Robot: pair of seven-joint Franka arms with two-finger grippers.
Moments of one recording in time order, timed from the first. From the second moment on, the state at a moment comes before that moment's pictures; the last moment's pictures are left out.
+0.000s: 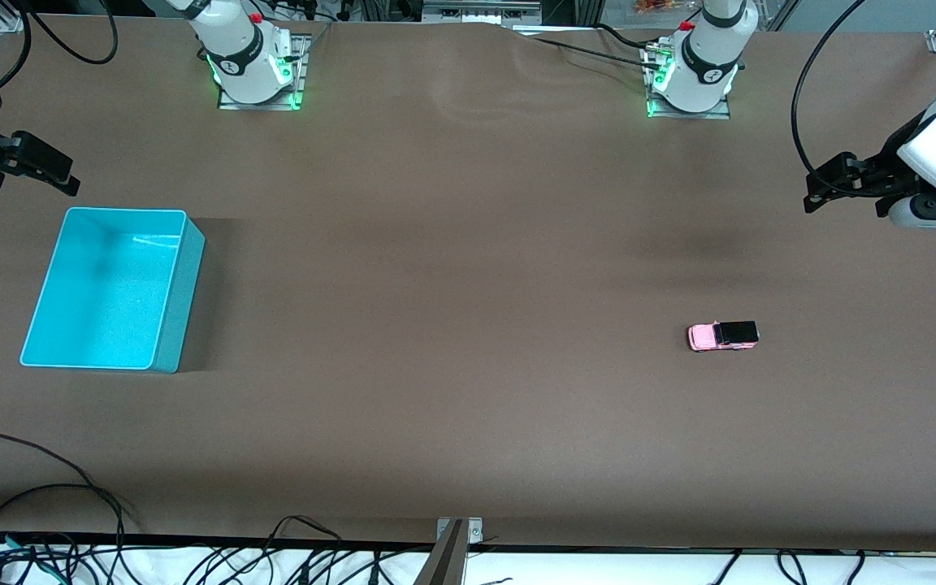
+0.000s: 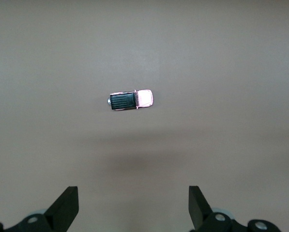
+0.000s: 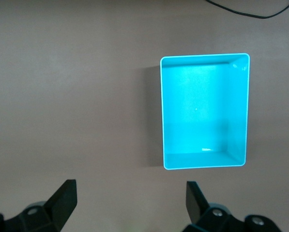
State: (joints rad) left arm -0.03 0.03 -0.03 -1.56 -0.02 1.55 -0.02; right arm -0.05 0.06 0.09 -1.42 -0.01 1.47 0.11
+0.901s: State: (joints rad) left arm -0.03 0.04 -0.03 -1.54 -0.02 1.55 -0.03; right arm -0.05 0.06 0.09 -1.42 -0.01 1.47 0.11
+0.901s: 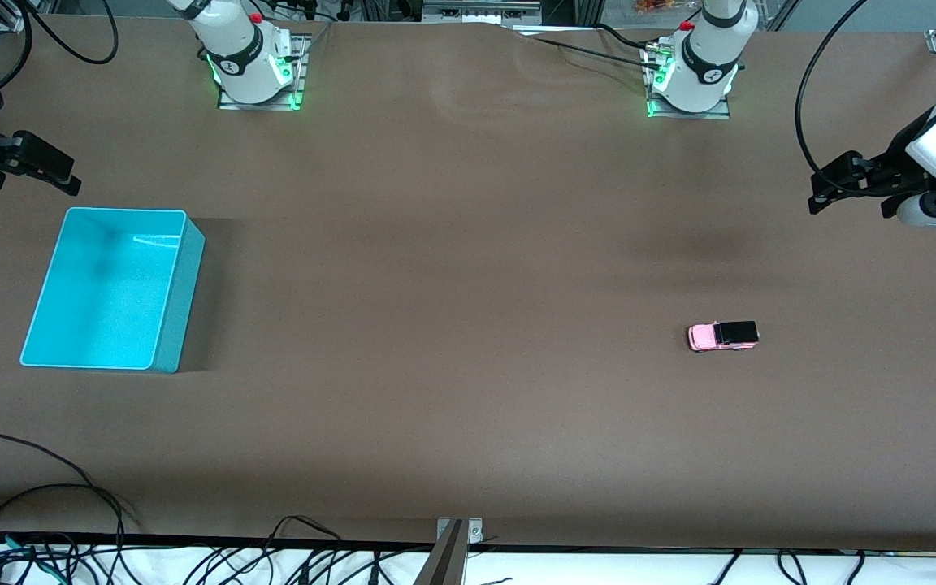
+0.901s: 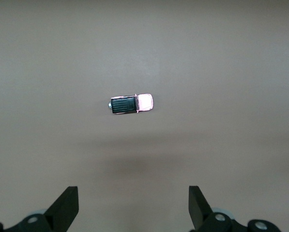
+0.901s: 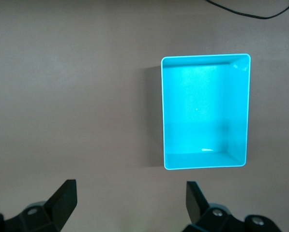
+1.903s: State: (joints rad) left arm 0.00 0.06 -0.03 -1.54 -0.02 1.55 -0.03; right arm -0.05 0.06 0.10 -1.42 -0.02 1.47 0.11
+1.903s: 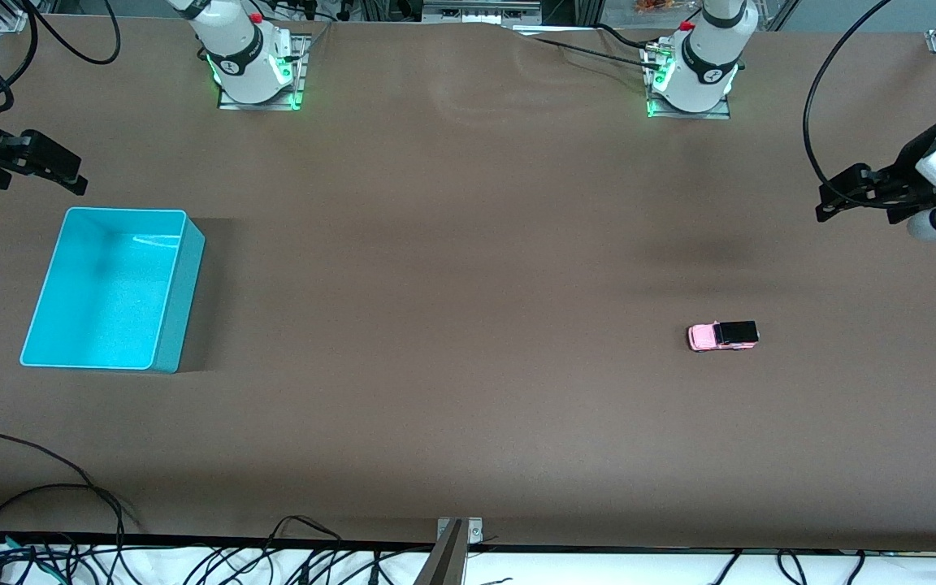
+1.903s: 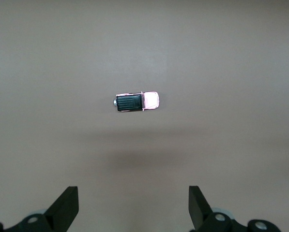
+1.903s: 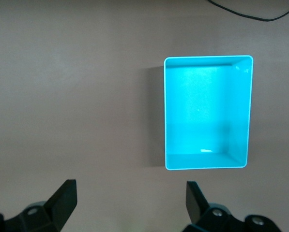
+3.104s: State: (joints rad) left arm -0.01 0.32 -0.03 -1.84 -0.02 2.18 -0.02; right arm -0.05 0.06 0.10 -1.42 -0.03 1.47 0.11
